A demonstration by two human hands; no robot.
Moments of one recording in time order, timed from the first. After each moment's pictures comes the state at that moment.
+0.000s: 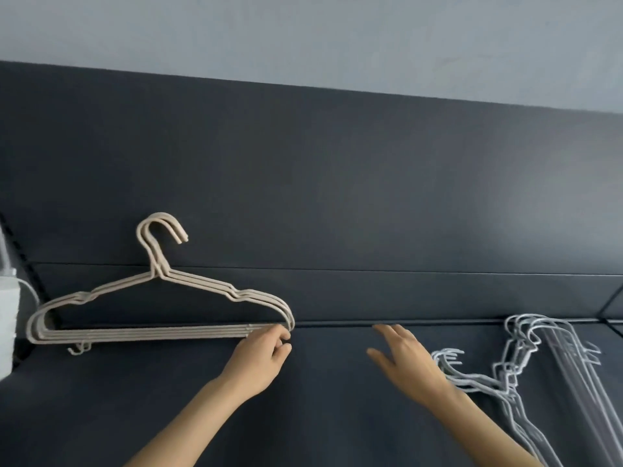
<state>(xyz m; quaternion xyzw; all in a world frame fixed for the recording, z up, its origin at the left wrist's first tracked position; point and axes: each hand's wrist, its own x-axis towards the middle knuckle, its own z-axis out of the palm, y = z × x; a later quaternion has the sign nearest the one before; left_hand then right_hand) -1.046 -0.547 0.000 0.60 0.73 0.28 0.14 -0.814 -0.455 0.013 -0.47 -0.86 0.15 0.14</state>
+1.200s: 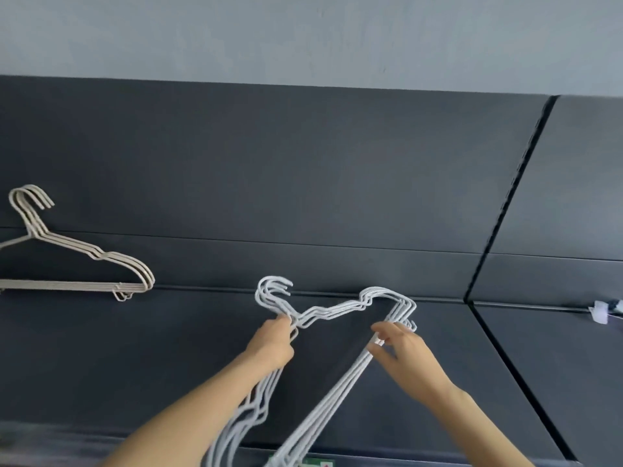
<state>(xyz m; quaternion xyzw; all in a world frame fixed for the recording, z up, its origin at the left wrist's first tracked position) -0.671 -0.432 0.012 0.47 0.86 0.09 0.19 -0.461 -0.364 0.016 -0.42 -0.86 0.22 0.18</state>
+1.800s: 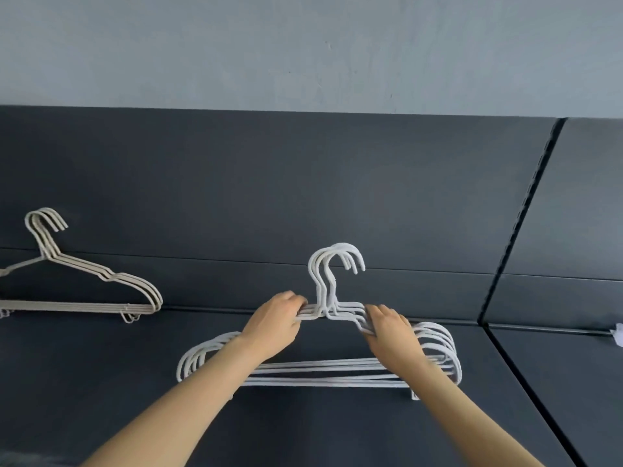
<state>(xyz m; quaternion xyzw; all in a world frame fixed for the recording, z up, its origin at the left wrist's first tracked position) -0.709 -0.416 0.053 0.65 0.74 0.19 0.00 -0.522 -0.322 0.034 -0.43 -0.89 0.09 0.13</state>
